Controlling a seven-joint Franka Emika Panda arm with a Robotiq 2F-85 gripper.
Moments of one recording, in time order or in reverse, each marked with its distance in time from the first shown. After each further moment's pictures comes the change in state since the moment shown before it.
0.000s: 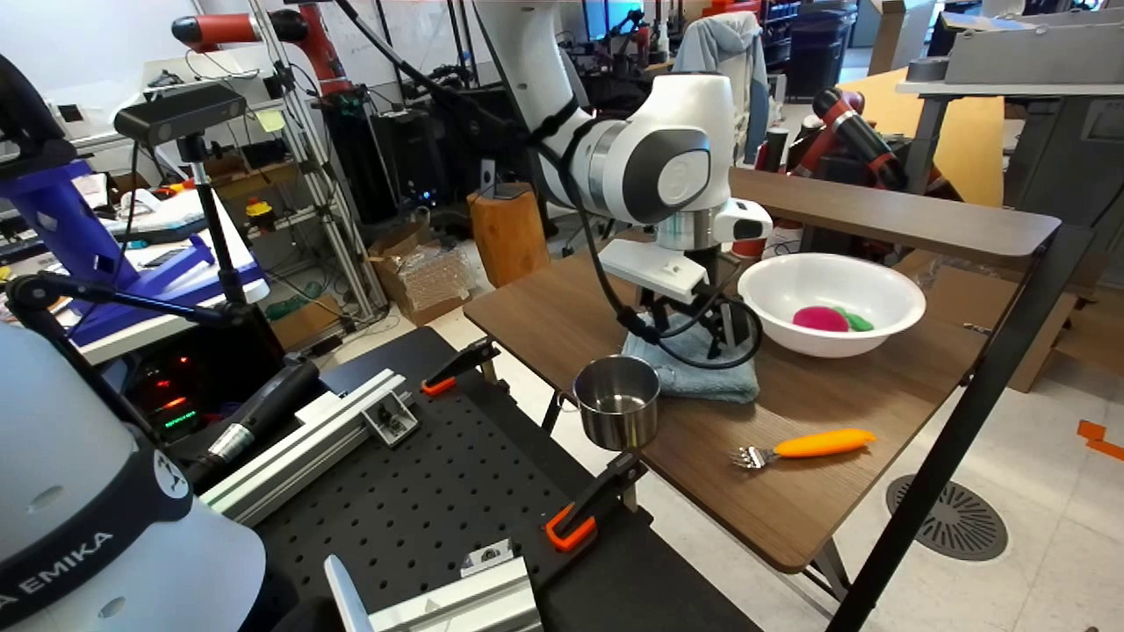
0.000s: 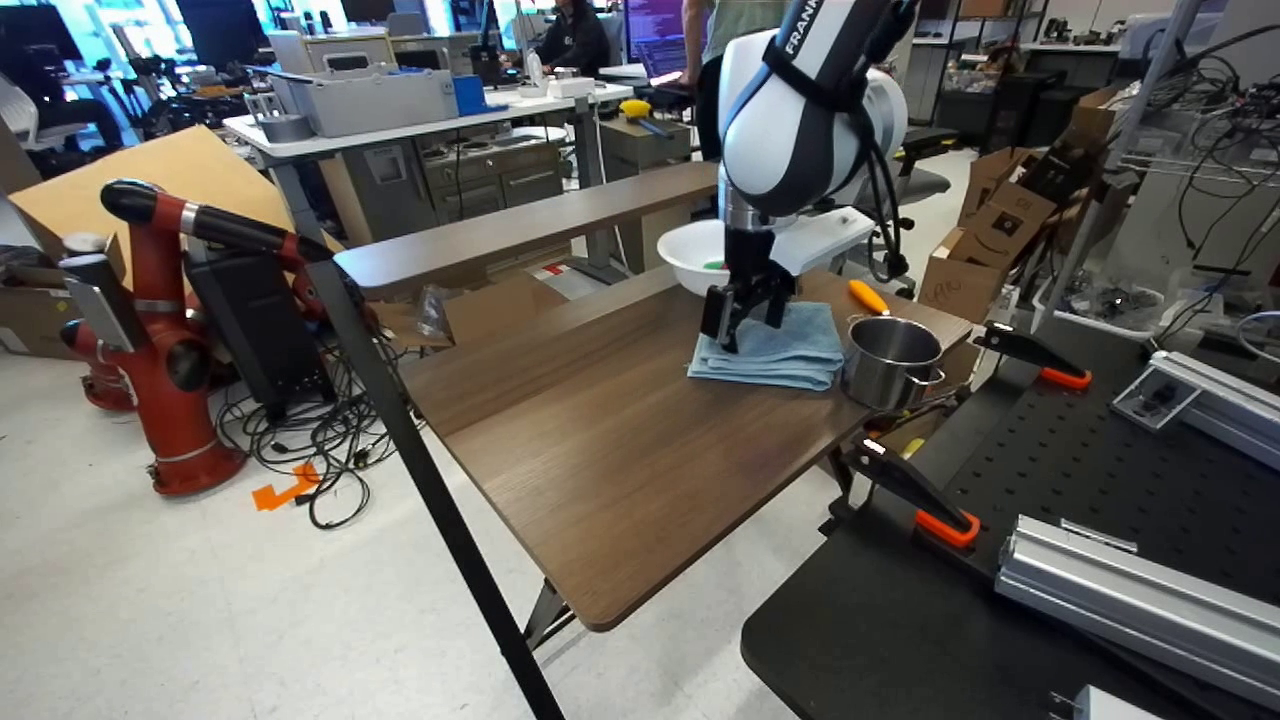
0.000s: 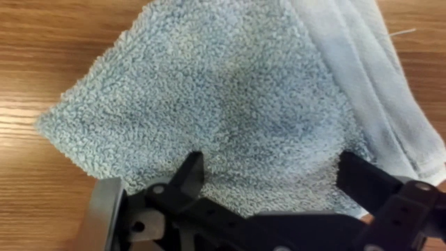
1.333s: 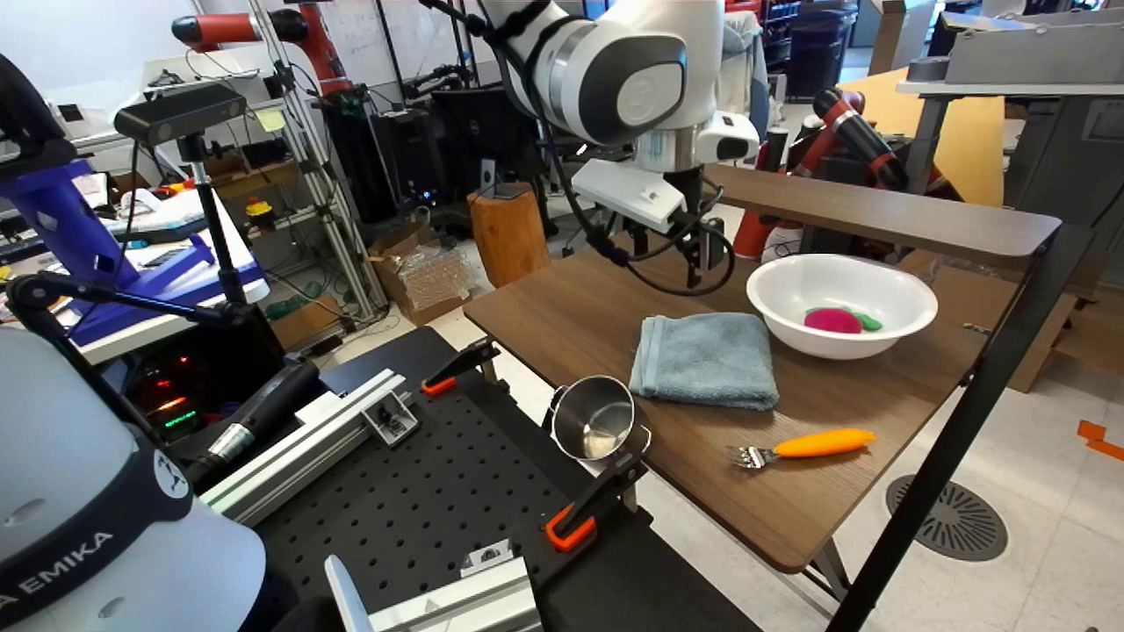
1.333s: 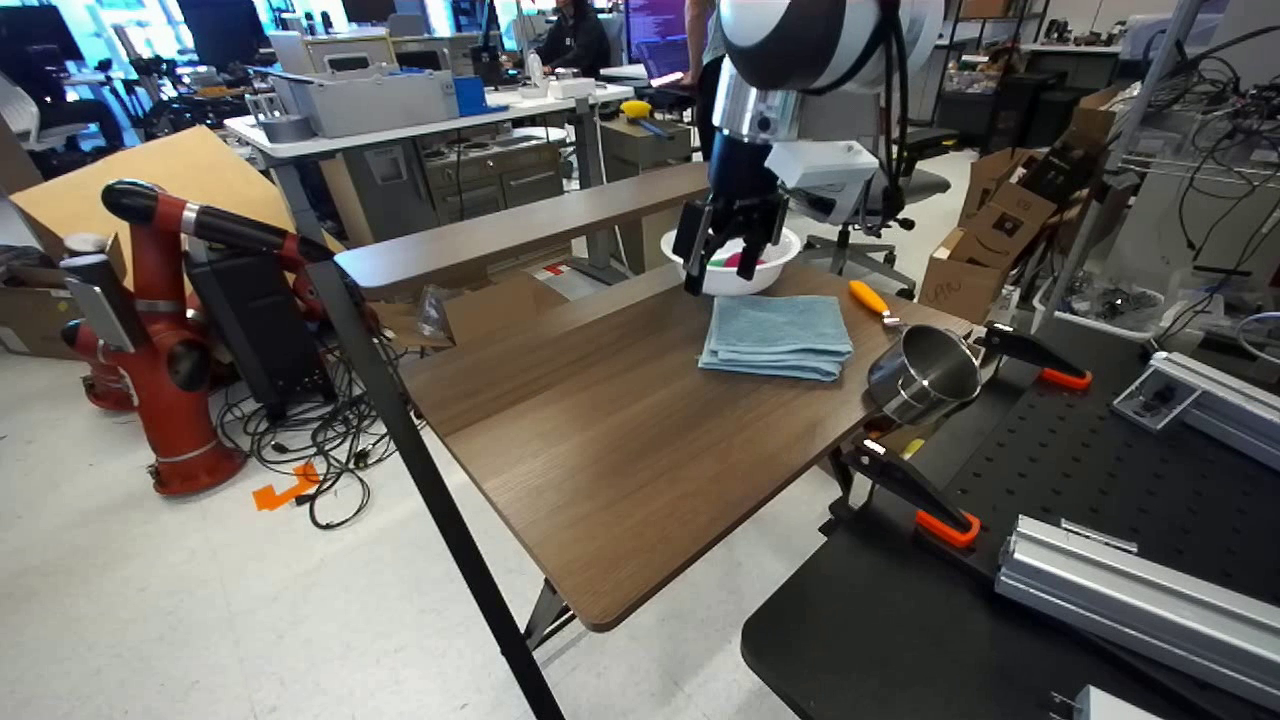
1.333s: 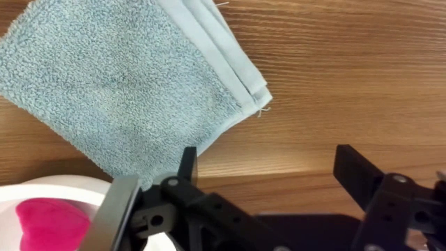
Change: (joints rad) arm -0.144 -0.229 0.203 -0.135 0.157 0.030 -0.114
